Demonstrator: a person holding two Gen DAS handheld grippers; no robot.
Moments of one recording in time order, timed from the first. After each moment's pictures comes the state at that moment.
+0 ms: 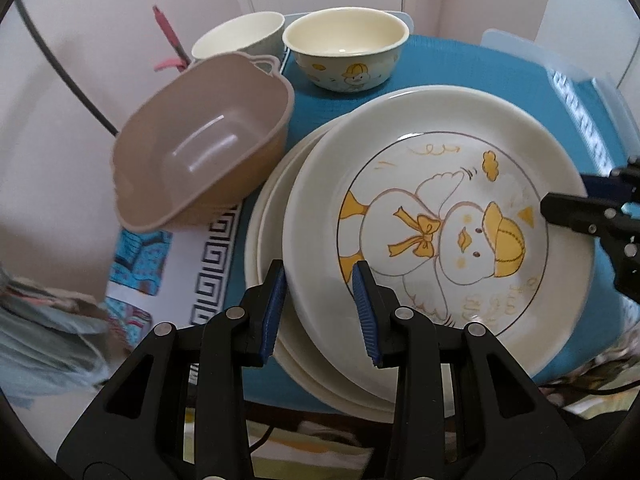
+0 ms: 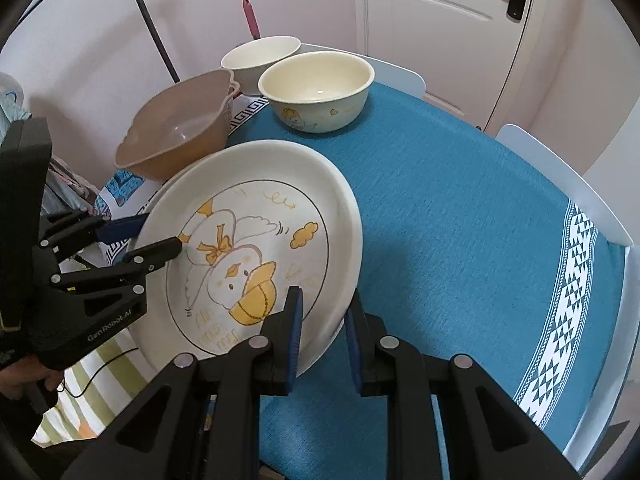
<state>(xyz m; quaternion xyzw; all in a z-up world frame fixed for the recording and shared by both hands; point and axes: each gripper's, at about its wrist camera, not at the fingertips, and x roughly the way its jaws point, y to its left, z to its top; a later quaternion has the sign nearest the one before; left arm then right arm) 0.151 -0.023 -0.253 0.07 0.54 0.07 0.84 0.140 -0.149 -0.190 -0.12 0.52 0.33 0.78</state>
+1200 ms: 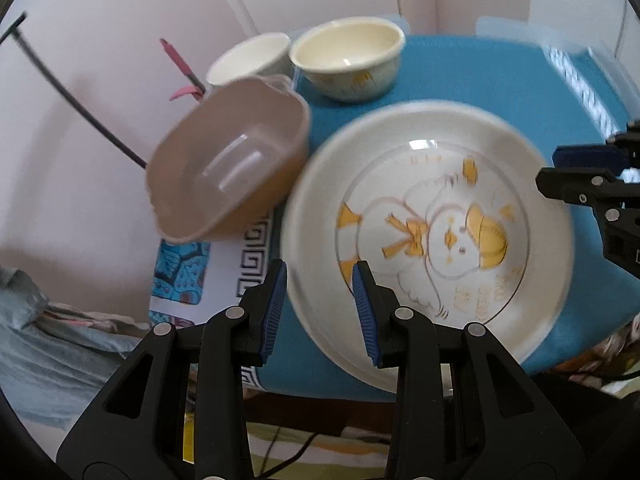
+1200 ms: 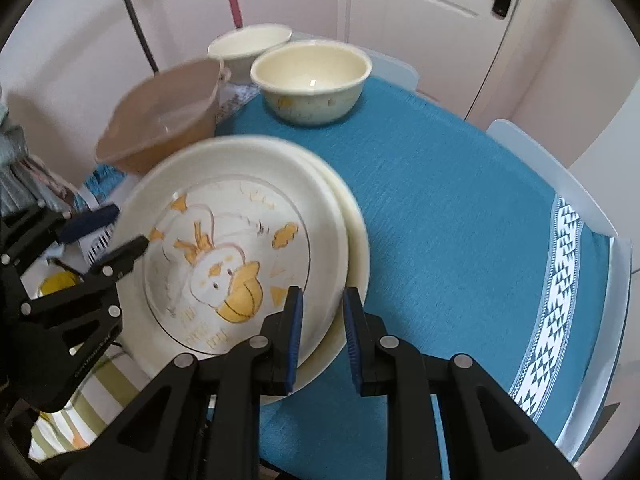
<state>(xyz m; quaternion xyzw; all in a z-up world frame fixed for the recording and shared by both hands) 0.135 -0.020 -0.232 0.12 0.52 0.08 0.84 0.133 -0.136 -0.185 -0.13 0.52 0.28 0.79</state>
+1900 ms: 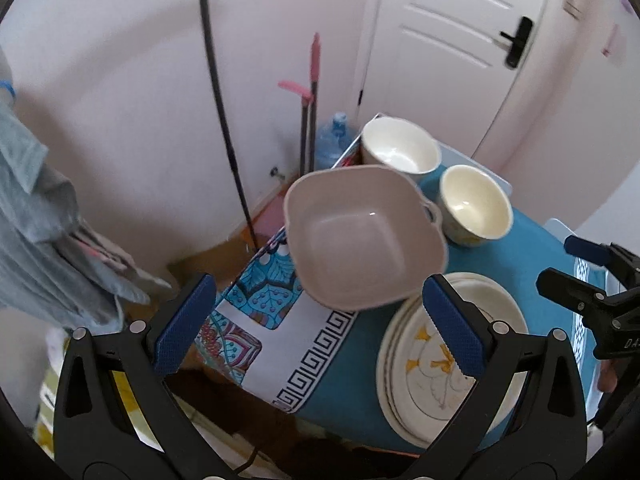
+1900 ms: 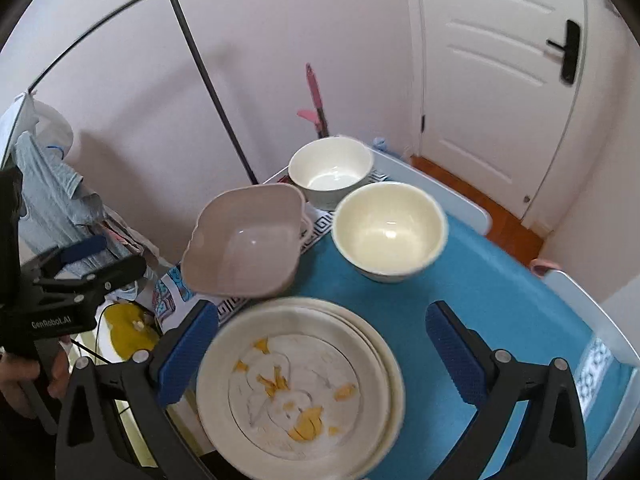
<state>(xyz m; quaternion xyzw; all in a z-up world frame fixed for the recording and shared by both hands) 0.135 0.107 -0.153 -0.15 0.44 0.21 0.86 0.199 -0.084 -0.112 -0.09 0.46 0.44 0.77</state>
